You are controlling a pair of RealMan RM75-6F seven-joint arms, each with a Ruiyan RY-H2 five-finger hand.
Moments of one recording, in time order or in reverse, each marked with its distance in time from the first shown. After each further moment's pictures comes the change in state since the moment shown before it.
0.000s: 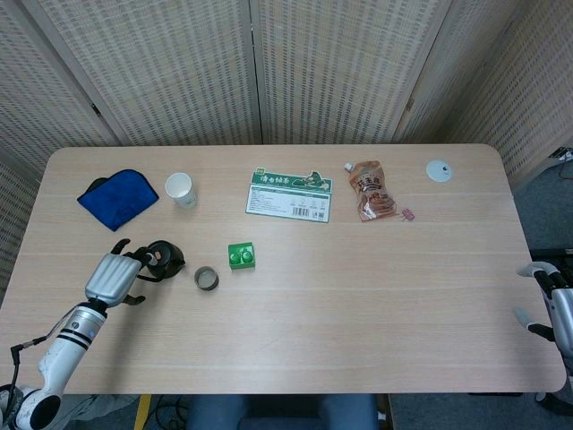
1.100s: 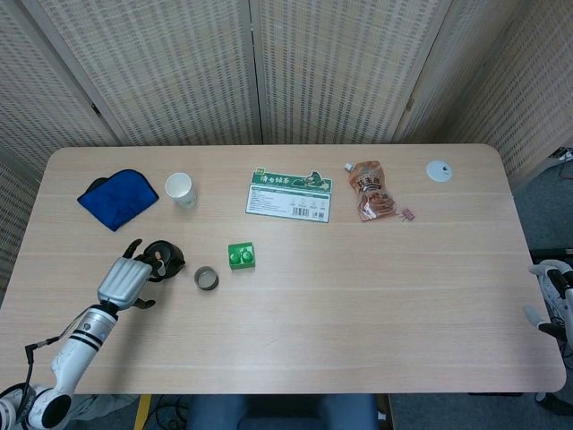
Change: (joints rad) left arm -0.002 -0.060 -0.003 0.039 0.016 -0.020 -0.010; right arm -0.012 0.020 0.011 -0.003 0.014 0.020 0.015
